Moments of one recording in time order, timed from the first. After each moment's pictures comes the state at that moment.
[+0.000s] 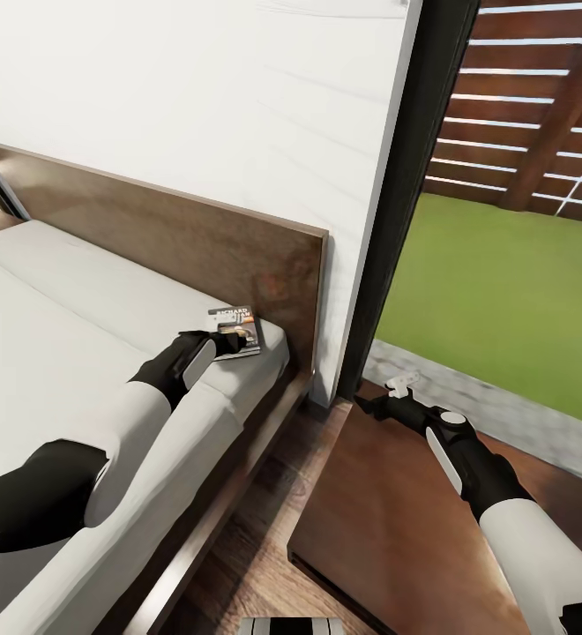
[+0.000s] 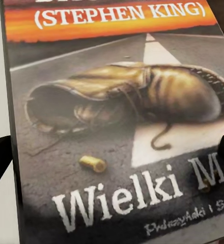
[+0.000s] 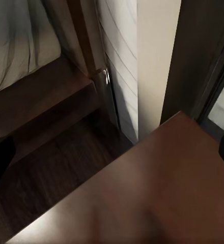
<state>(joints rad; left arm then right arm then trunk) -1.25 -0.06 -0.24 -0.43 0.34 0.44 0.15 -0.77 -0.15 0.11 -0.83 -0.06 0.20 0.44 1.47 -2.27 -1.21</state>
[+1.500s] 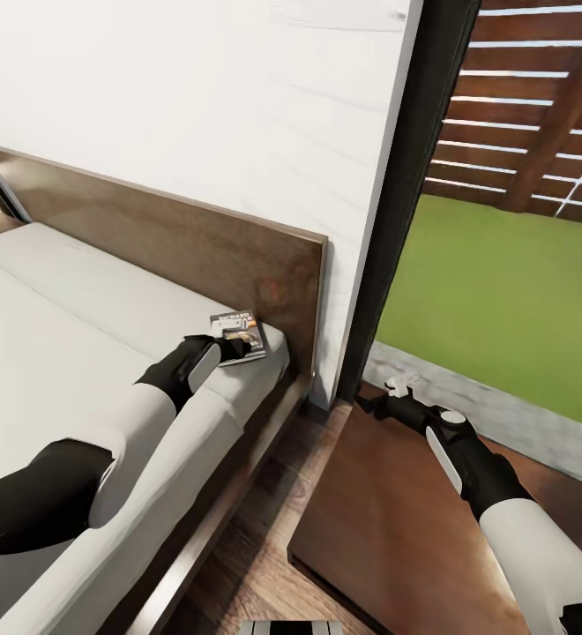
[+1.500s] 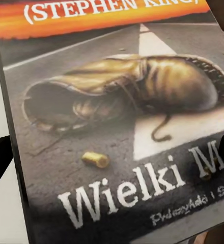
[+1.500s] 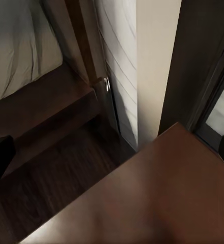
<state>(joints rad) -1.25 -0.08 -0.24 -0.39 0.36 0.44 0.15 -0.77 -0.15 0.12 -0.84 -0.06 0.20 0.44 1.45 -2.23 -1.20</state>
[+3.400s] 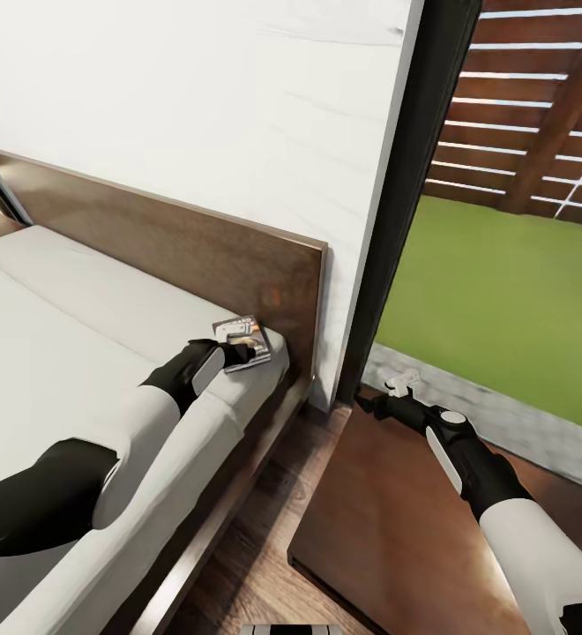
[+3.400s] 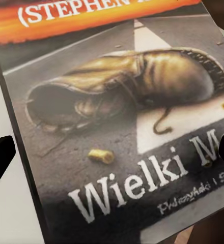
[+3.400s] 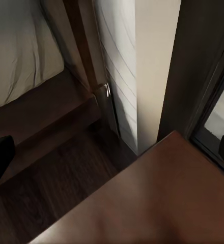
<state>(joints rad) -1.25 -0.10 -0.24 -0.35 0.38 0.44 0.15 -0.77 -0.15 0.12 -0.84 -0.06 0.20 0.44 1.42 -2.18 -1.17</state>
